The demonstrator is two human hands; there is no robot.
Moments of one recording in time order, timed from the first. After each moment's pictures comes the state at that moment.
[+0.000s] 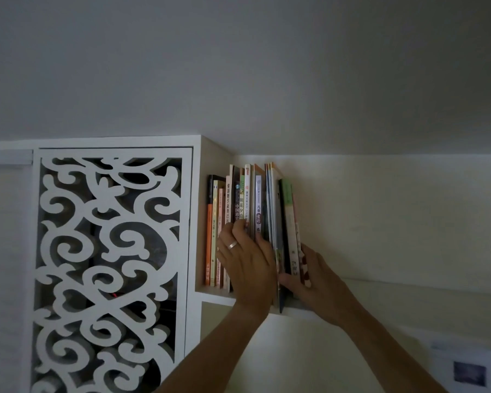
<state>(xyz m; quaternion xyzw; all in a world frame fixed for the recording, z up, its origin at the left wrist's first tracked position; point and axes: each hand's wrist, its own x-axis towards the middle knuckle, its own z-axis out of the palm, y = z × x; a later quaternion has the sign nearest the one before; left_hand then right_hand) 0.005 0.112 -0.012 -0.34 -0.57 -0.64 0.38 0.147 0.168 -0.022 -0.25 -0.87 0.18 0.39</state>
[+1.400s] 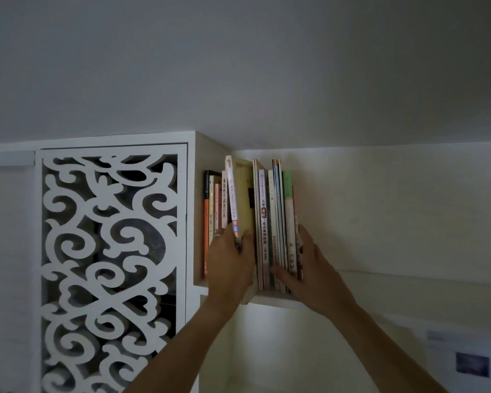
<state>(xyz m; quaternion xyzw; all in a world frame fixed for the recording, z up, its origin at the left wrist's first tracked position) -0.013 0.065 -0.005 -0.45 -0.60 -0.64 0.19 0.134 0.177 -0.027 -0.22 -0.85 0.13 0.46</state>
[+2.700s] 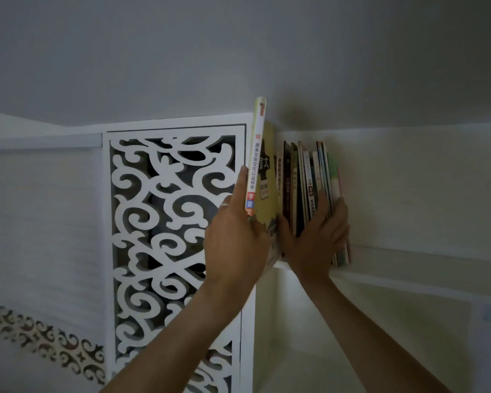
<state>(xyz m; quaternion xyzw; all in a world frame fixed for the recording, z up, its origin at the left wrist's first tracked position) -0.016 -0.095 0.018 -0.45 -0.64 -0.57 0.25 0.017 0.091 -0.027 -0.37 -0.65 -0.01 0.67</state>
